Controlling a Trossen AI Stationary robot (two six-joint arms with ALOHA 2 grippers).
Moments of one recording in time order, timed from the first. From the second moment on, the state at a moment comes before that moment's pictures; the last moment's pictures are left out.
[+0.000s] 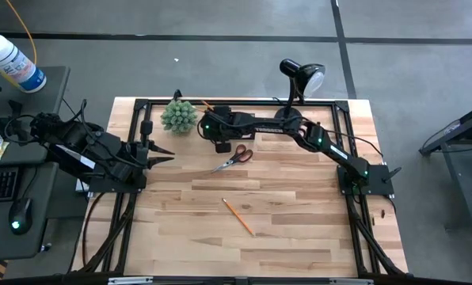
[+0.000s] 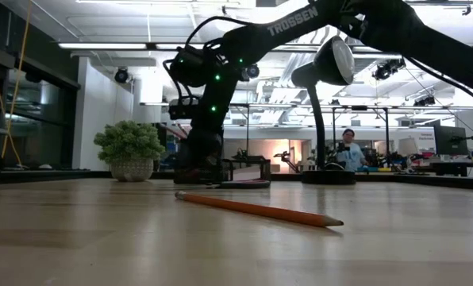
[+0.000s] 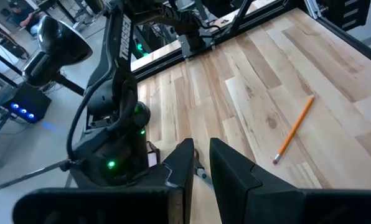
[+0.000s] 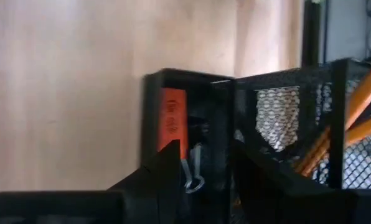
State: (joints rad) left arm -0.30 0.74 1.06 -0.81 -0.47 0.26; right arm -0.25 2.48 2.19 -0.74 0.33 -0.45
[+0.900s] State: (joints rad) left arm -0.30 0.77 1.06 -0.92 -0.46 0.06; right arm -0.12 2.38 2.34 -1.29 0.05 -0.09
